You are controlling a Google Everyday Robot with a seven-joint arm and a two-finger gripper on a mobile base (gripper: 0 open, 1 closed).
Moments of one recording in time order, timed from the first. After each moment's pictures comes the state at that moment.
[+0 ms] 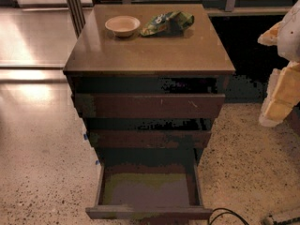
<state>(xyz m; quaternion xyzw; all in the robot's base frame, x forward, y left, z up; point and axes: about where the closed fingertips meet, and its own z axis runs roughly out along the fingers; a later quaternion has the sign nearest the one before) 0.438 -0.217 0.977 -0.60 0.78 -0.04 0.16</state>
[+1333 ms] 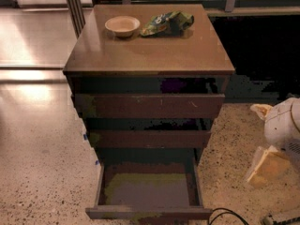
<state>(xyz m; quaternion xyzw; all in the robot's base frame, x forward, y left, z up) 0.398 -0.234 0.823 -0.57 0.80 0.01 0.20</state>
